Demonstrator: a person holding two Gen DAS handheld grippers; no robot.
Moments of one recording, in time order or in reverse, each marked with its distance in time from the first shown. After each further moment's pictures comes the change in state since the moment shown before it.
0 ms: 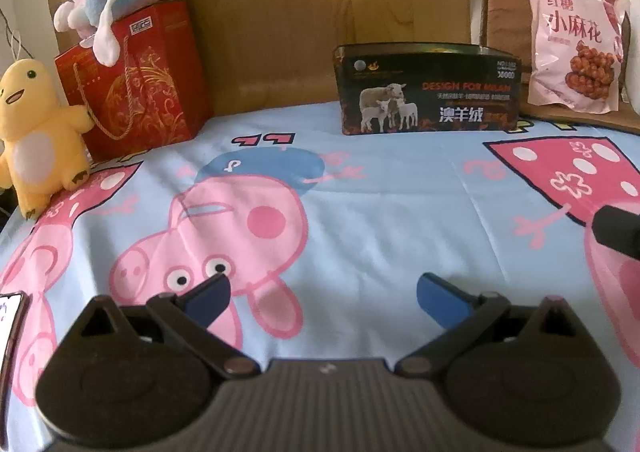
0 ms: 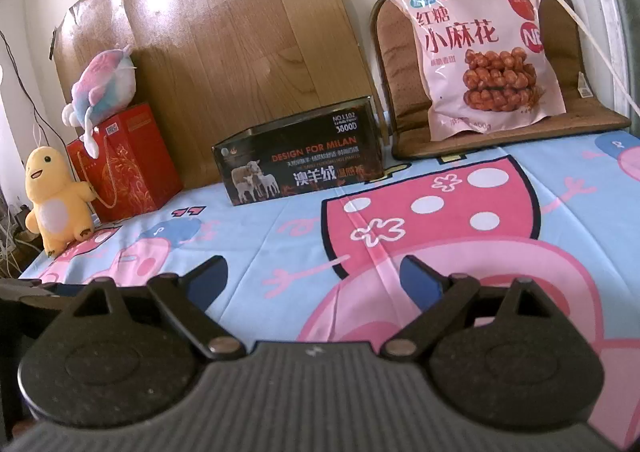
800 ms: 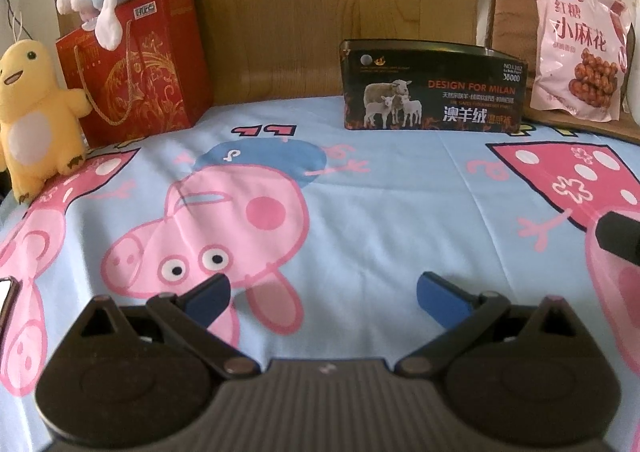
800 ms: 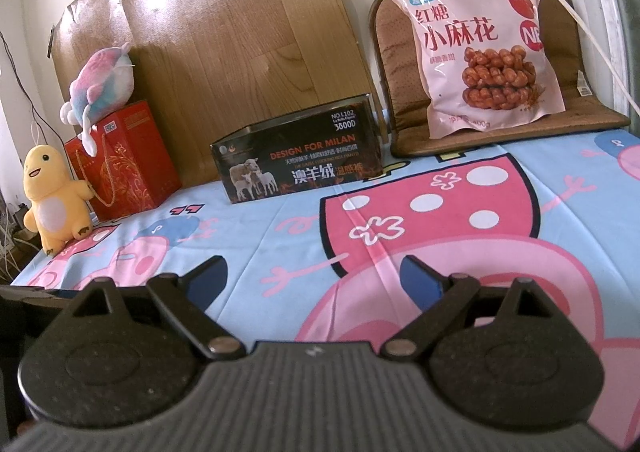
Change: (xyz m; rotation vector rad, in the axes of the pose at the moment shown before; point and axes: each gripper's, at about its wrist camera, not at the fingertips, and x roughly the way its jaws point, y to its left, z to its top) left arm 0.003 0.006 -0.001 -0.034 0.010 -0.024; right arm 0.000 0.000 0.000 -0.001 0.003 0.001
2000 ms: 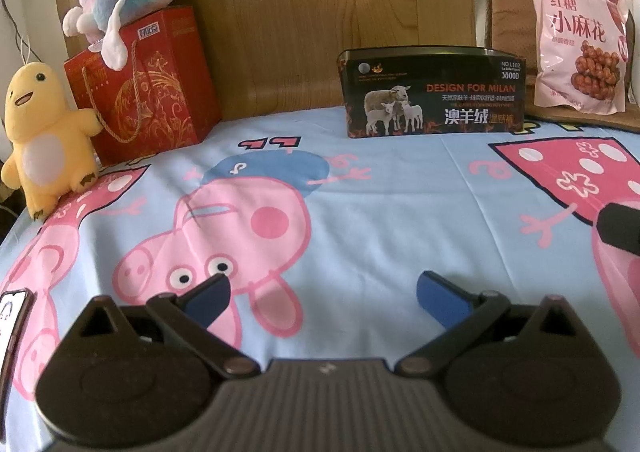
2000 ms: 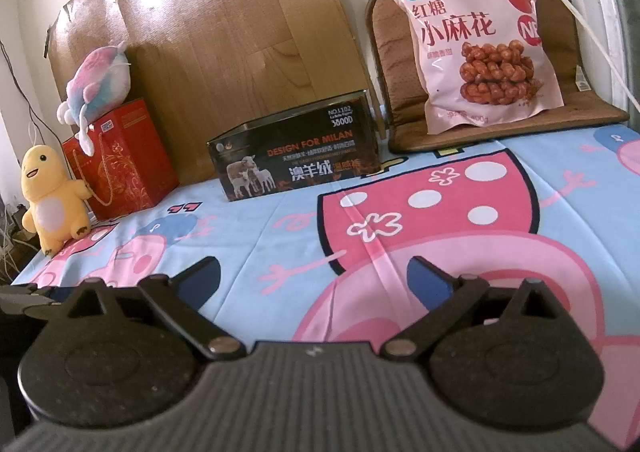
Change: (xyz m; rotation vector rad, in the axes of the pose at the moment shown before) left arm -0.003 -0.010 -0.002 0.037 -0.037 0.048; right arm 0.000 0.000 -0.001 0.009 0.013 -0.013
